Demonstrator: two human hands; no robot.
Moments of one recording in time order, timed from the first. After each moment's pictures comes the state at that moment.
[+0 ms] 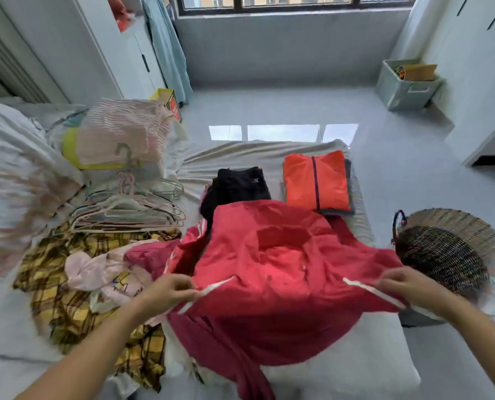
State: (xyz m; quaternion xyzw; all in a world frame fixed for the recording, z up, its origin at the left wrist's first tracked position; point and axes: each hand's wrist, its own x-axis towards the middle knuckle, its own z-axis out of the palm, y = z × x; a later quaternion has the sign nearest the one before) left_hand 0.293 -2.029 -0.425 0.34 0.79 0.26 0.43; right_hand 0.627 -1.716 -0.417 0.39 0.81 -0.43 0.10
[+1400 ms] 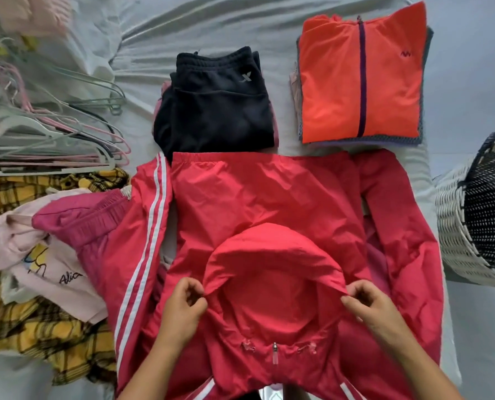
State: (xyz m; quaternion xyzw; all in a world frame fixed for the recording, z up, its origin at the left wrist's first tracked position) left_hand 0.328 -1.947 -0.674 0.08 0.83 0.42 0.36; right_hand 0.560 -1.731 -0.668 0.53 0.57 -0.63 -0.03
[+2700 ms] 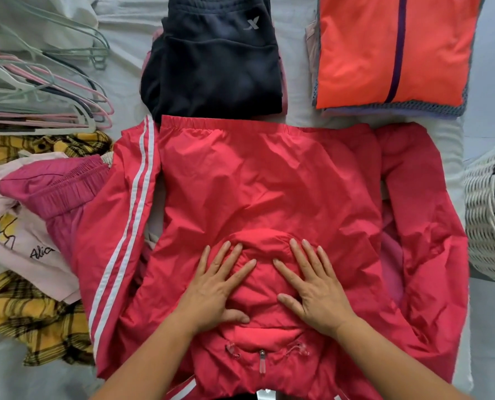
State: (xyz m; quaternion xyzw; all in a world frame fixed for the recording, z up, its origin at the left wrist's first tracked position) left_hand 0.343 -1.933 -0.754 0.62 0.75 -0.04 0.23; right_hand 0.526 -1.759 -0.764 0.15 0.97 -0.16 0.11
